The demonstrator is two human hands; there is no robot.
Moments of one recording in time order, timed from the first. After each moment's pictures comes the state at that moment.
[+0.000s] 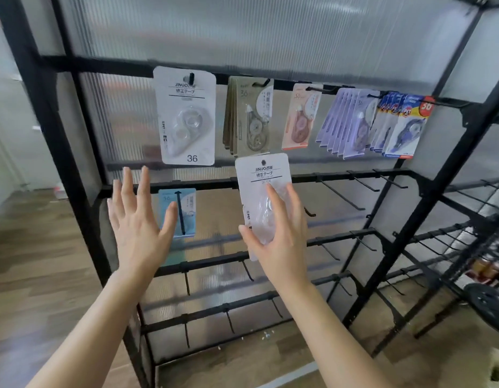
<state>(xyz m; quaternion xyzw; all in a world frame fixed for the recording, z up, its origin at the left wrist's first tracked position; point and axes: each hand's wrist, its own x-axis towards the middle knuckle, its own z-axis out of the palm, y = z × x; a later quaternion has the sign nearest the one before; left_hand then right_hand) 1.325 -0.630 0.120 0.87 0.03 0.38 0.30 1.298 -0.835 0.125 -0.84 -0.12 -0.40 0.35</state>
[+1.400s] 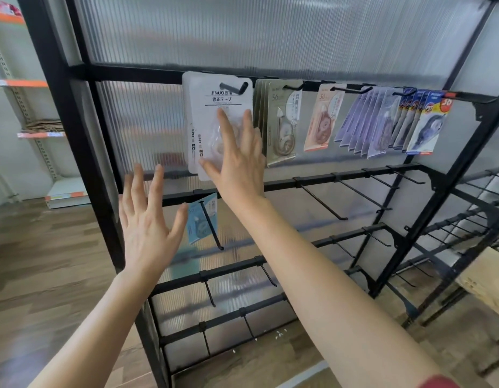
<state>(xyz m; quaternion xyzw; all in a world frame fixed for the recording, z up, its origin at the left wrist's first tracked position) 1.361 -0.568 0.130 0.88 -0.05 0.36 0.30 1.404 -0.708 0.207 -0.91 -0.10 -0.33 0.22</state>
